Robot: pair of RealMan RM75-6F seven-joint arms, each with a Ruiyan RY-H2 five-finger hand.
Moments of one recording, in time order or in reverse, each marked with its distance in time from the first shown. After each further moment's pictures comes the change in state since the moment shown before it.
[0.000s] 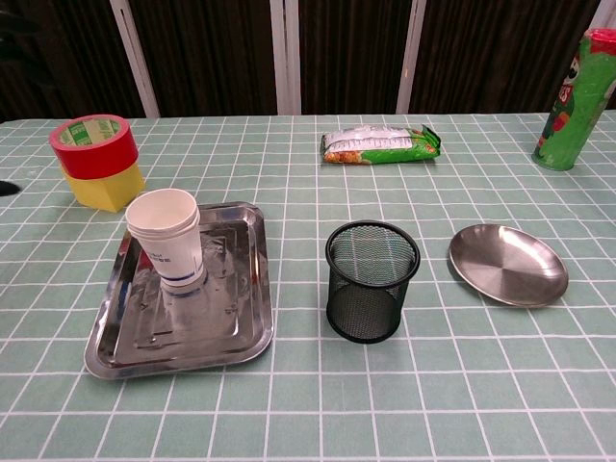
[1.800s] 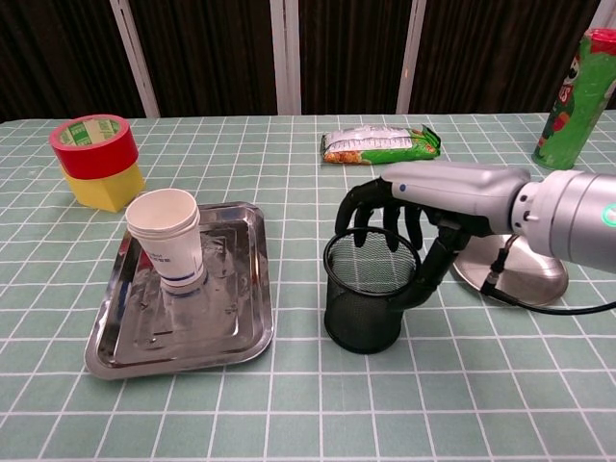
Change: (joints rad) left arm 0.266 0.058 -0.077 0.021 -0.088 0.048 -0.056; right arm 0.584 -0.405 0.094 -0.112 0.230 -0.348 -0.463
